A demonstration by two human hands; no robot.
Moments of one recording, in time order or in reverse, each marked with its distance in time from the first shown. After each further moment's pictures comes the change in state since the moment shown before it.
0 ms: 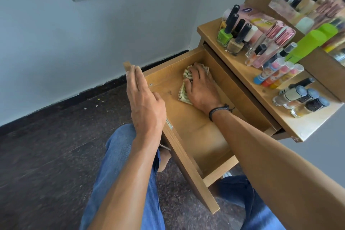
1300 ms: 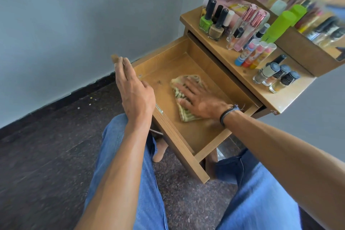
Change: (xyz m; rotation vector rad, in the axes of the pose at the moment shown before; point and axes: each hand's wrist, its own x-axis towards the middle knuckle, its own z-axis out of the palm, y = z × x) left_hand 0.000 -0.001 -0.001 -0.004 0.000 0.009; right_hand -0.075 0.020 -0.031 -0.198 -0.520 -0.185
